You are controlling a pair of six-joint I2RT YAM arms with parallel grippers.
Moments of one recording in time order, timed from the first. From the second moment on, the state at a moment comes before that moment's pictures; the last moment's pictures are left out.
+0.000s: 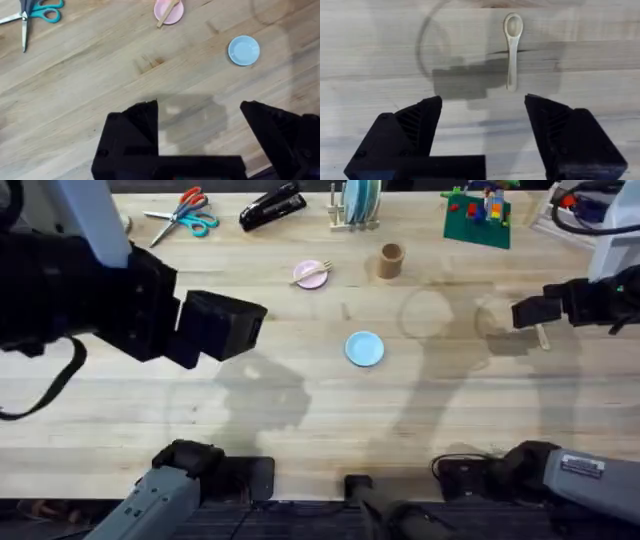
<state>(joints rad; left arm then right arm) -0.20 0.89 1.39 -1.38 0.14 0.23 -0.42 1.39 1.04 -0.93 -0.02 -0.40</state>
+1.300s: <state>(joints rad) -0.20 0.89 1.39 -1.38 0.14 0.22 -0.48 1.69 1.05 -0.69 -0.07 -0.40</state>
